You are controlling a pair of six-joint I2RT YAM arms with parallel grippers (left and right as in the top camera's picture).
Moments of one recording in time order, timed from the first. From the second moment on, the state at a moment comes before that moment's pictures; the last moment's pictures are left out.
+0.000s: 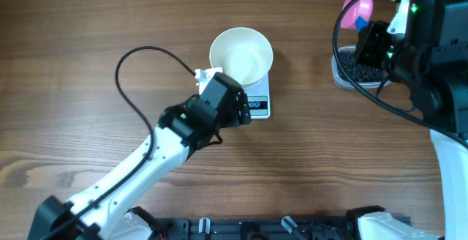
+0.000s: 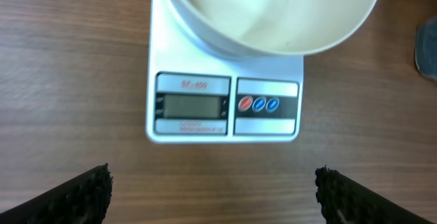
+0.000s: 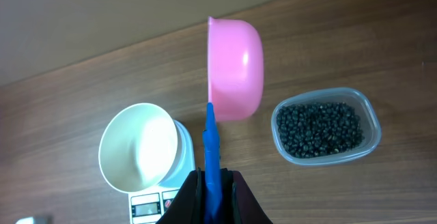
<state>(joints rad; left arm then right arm) -0.67 1.40 0.96 -0.58 -0.14 -0.72 0.16 1.33 1.74 -1.14 0.03 0.38</state>
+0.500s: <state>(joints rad) -0.73 1.64 0.96 -0.44 -0.27 -0.72 0.16 1.33 1.74 -1.14 0.04 0.36</state>
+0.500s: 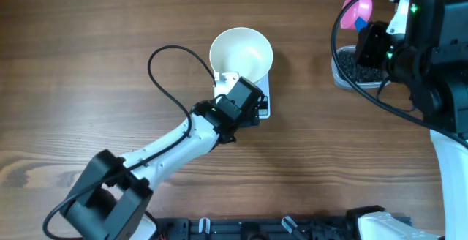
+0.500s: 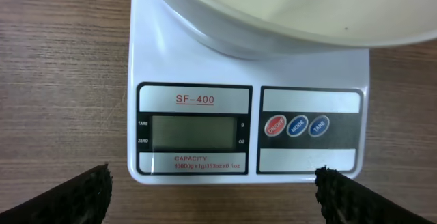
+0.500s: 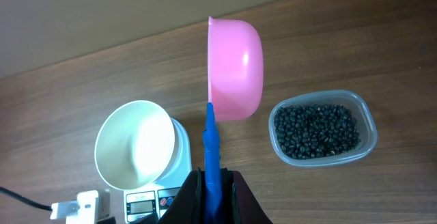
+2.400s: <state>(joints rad) -0.67 1.78 0.96 -0.31 -0.25 -0.64 0.16 1.33 1.74 -1.14 0.04 0.36</state>
